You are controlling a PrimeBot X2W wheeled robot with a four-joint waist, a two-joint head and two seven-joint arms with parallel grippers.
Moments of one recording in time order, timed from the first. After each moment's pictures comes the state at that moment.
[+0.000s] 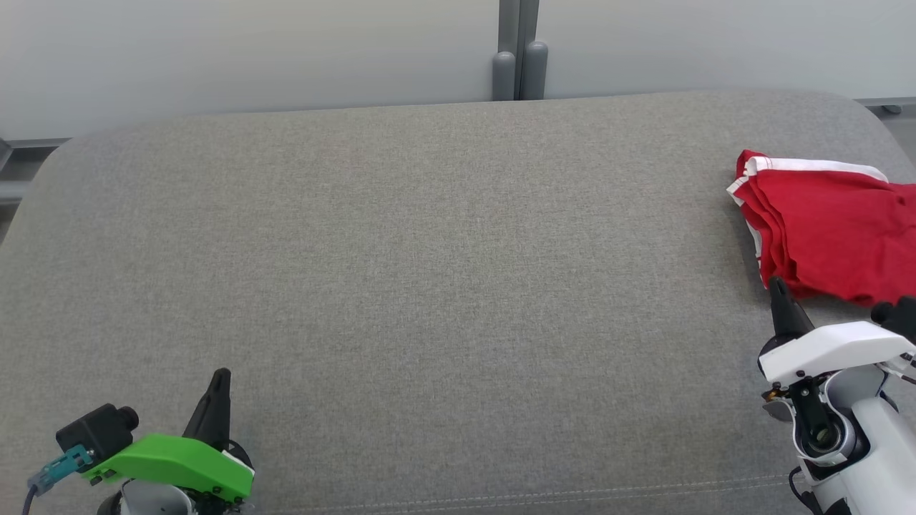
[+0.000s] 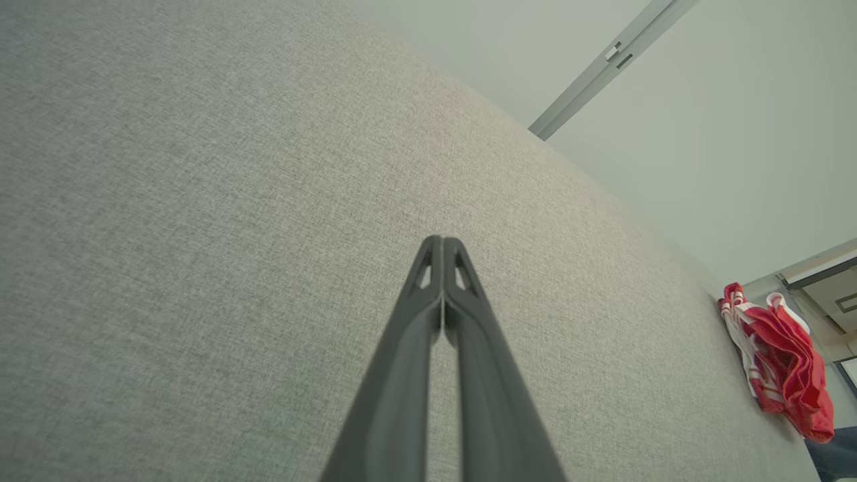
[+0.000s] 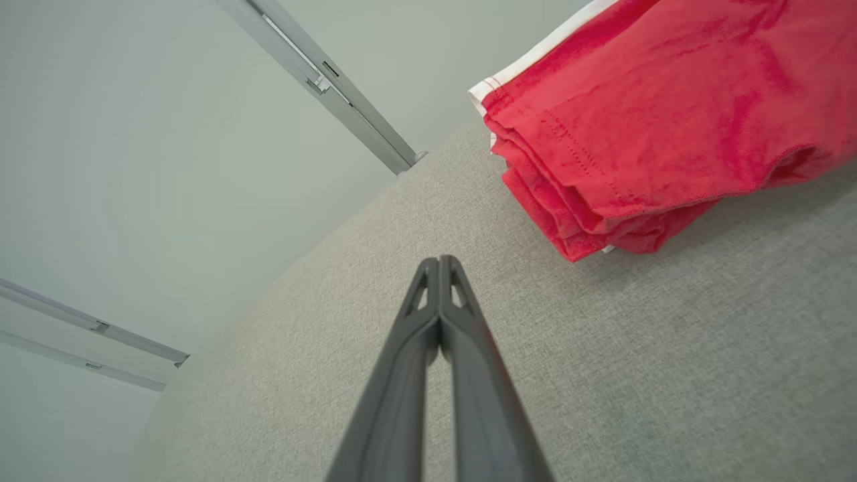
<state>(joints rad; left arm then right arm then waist) -0.03 0.21 -0.26 0.25 -0.99 0.04 -0.12 -0.16 -0.24 0.18 0.39 0.95 -0.04 -0.12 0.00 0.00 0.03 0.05</state>
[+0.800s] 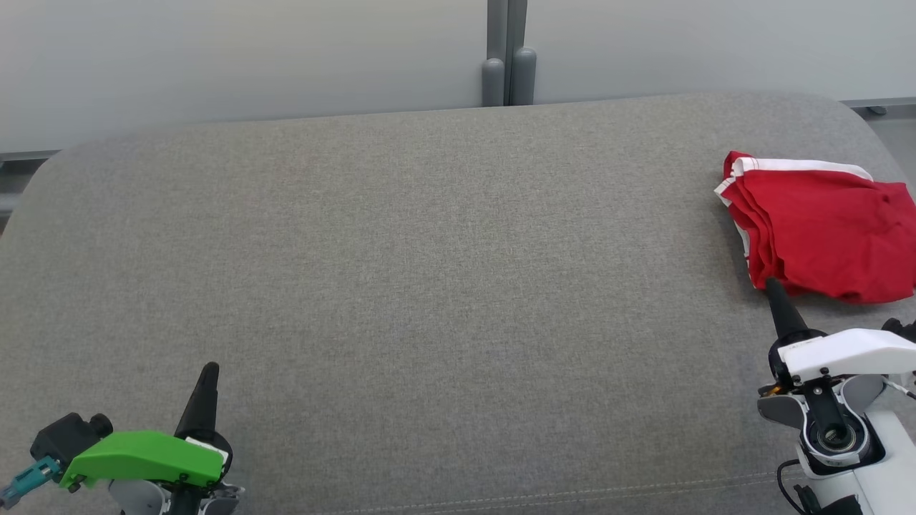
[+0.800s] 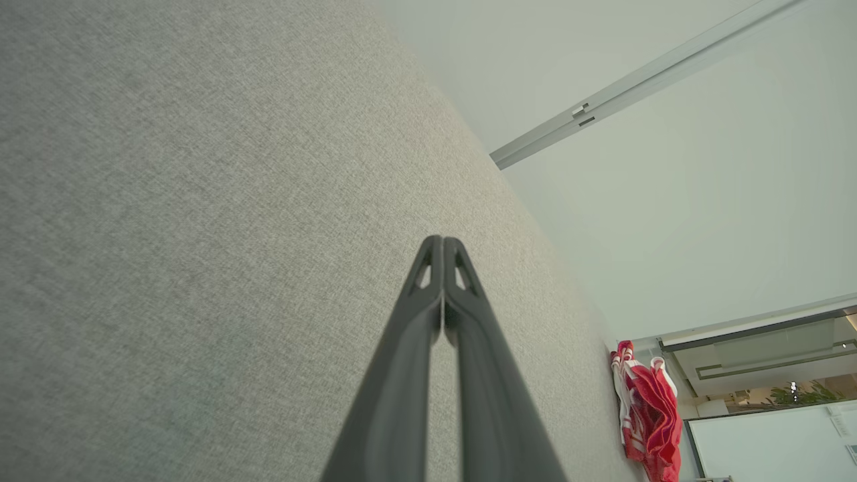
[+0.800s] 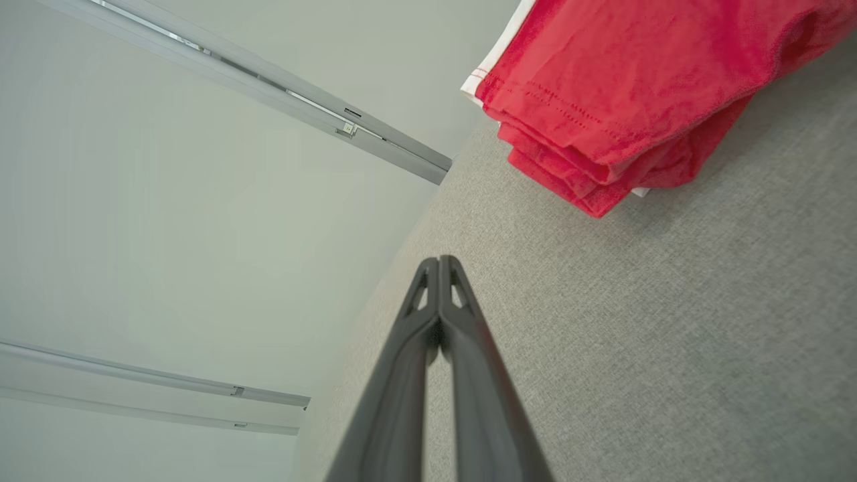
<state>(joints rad) -0.03 0.15 -0.14 0.25 -1.22 -0.02 -0.04 -0.14 -0.17 0.06 0.36 1.19 0.02 -0.03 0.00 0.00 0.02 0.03</state>
